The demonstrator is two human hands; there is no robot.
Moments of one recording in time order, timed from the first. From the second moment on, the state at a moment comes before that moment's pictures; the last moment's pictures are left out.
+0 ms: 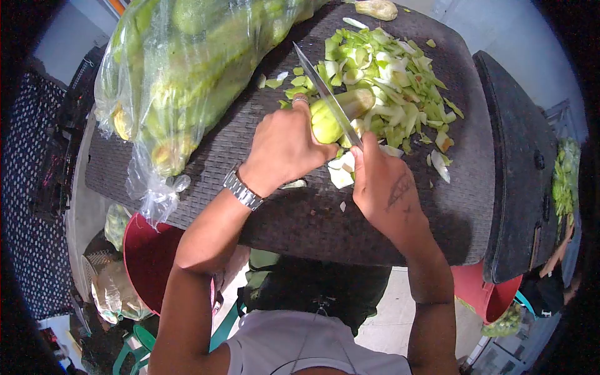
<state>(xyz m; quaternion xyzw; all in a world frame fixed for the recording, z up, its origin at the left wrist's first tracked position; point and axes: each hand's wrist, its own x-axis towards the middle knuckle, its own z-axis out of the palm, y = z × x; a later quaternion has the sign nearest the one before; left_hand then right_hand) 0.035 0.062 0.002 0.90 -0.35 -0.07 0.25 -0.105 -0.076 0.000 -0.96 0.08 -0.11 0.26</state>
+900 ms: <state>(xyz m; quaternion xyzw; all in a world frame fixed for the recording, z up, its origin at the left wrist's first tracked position) 0.029 0.058 0.003 0.90 -0.37 -0.05 0.21 -0.101 -0.083 -0.013 -0.96 0.09 -0.10 0.25</state>
